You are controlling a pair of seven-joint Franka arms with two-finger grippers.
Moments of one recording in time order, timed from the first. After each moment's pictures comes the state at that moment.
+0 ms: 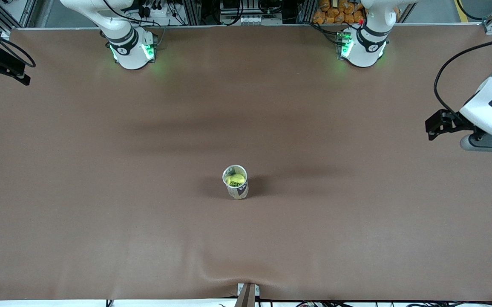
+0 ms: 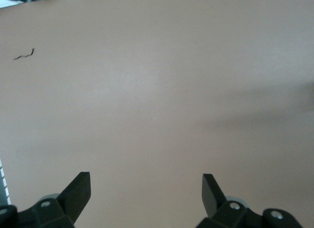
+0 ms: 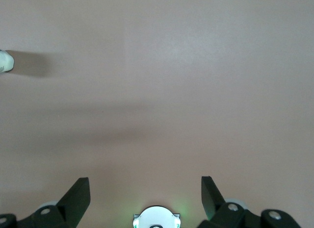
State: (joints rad) left arm 0.15 0.15 -0.34 -1.41 0.20 1.57 -0.05; right arm 0.02 -0.05 -0.03 -1.44 -0.01 1.31 0.00
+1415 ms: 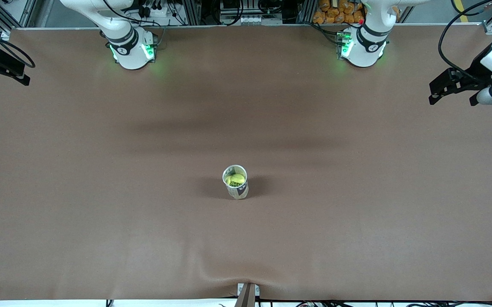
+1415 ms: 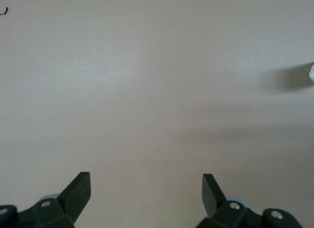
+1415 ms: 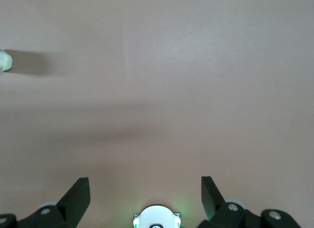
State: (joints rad) left arm -0.02 -0.08 -0.08 -1.60 0.00 1.55 -0.06; right arm 0.01 -0.05 -0.03 -1.45 -0.01 1.31 0.00
